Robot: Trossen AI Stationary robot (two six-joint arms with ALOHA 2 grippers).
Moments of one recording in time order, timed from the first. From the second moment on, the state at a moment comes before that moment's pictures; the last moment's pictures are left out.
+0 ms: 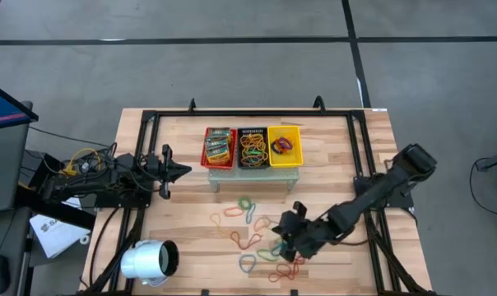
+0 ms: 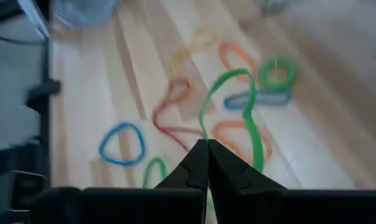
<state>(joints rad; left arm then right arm) 0.13 0.03 0.01 0.11 0.02 -0.03 0.60 1.64 1.06 -0.30 0.55 0.85</state>
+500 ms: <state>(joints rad) 0.13 0.03 0.01 0.11 0.02 -0.03 0.35 1.39 1.07 -0.29 0.71 0.40</state>
